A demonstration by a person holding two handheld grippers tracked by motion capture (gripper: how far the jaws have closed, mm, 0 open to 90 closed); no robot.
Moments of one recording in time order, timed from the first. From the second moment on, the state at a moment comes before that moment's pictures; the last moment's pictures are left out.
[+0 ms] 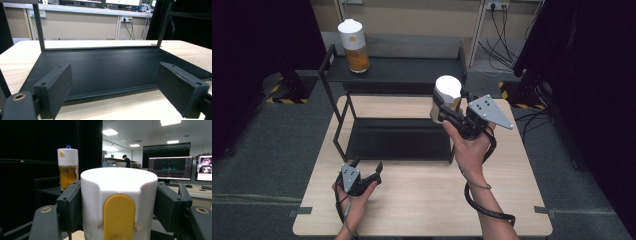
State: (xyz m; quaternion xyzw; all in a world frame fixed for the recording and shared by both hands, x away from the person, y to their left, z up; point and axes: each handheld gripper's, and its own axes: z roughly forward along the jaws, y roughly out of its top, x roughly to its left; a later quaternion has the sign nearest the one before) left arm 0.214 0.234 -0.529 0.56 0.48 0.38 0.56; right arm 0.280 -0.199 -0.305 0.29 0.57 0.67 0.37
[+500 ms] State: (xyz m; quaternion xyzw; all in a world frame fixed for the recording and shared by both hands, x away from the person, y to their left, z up) left arm 0.213 0.233 -0.529 0.56 0.48 0.38 0.56; right arm 0.284 -0.192 -0.278 0.28 0.57 0.68 0.38
